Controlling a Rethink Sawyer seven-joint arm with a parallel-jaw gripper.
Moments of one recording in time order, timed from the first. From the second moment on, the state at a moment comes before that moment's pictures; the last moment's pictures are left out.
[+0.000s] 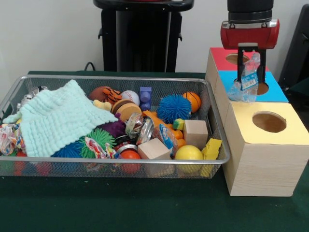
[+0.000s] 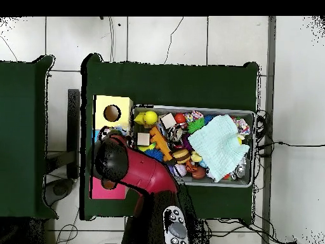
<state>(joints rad) -0.02 -0.79 0.03 1.94 0.49 0.19 1.71</state>
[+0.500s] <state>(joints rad) -0.03 -0.80 0.07 1.98 0.49 0.11 1.71</state>
